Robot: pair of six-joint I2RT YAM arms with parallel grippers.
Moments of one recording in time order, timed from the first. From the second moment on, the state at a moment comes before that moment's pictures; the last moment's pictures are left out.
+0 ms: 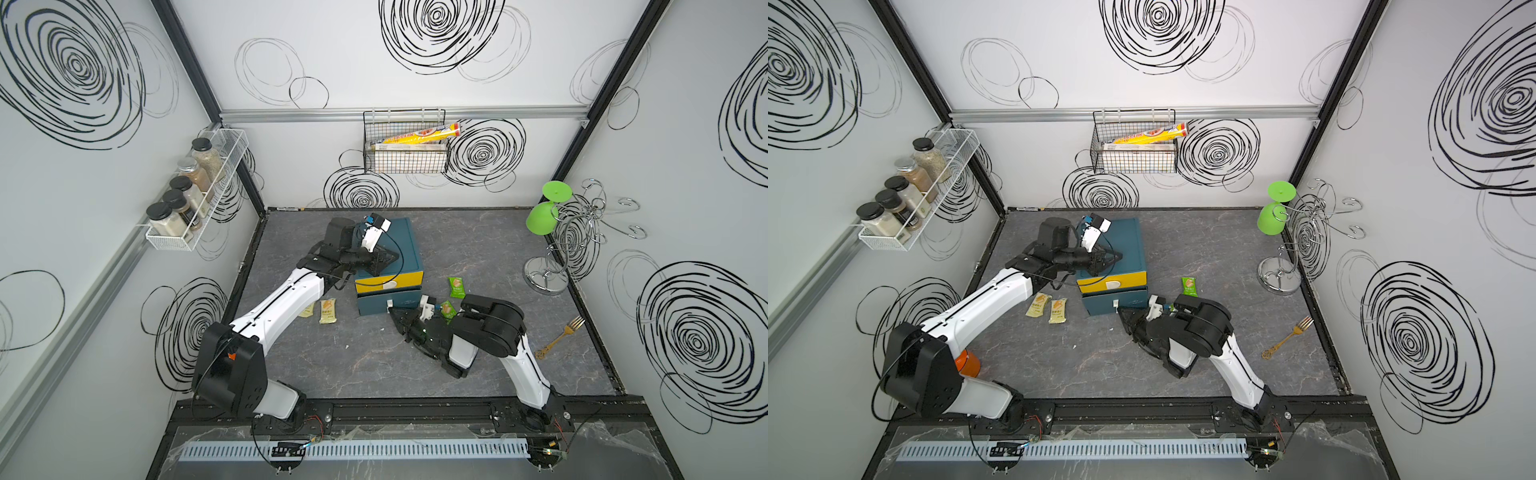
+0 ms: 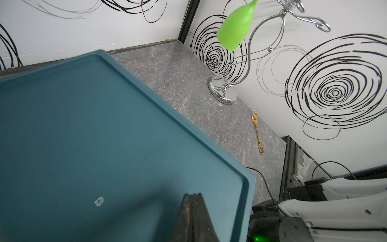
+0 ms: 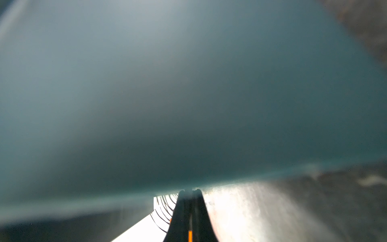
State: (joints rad) left arm -0.38 1.47 1.13 -0.23 0.66 -0.13; right arm 0.99 2.20 0.53 1.57 0.17 1.65
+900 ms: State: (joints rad) left arm -0.37 1.50 1.14 -0.21 0.69 -0.17; right arm 1.23 2.06 0.25 1.59 0.26 1.69
